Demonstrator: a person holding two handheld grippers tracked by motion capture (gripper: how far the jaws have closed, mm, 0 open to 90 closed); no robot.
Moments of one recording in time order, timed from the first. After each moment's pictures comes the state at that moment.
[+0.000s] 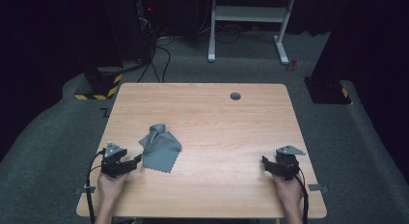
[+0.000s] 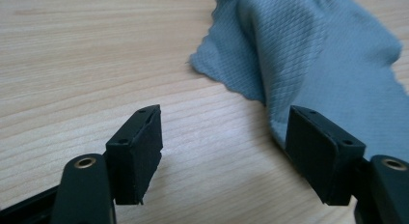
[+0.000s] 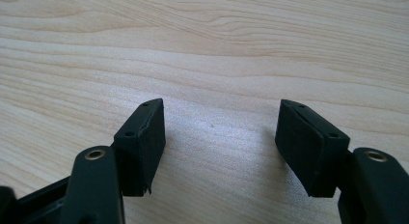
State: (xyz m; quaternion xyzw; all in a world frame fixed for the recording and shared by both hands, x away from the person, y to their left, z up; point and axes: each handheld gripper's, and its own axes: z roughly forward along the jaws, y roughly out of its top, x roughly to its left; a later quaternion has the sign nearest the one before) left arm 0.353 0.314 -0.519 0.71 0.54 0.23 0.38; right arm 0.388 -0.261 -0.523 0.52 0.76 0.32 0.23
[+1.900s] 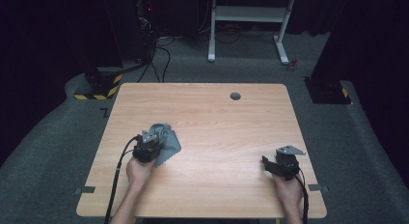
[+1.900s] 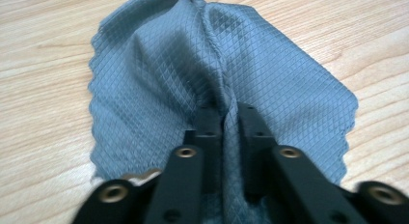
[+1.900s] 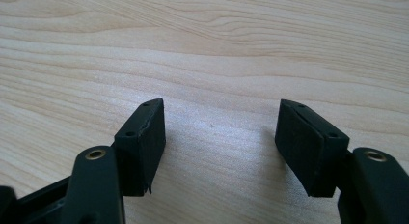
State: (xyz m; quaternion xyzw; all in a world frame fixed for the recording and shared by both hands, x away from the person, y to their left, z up) left arm 0.411 0.227 -0.521 0.76 0.50 0.23 0.34; right arm 0.388 -0.262 -0.523 0.52 0.76 0.32 0.23
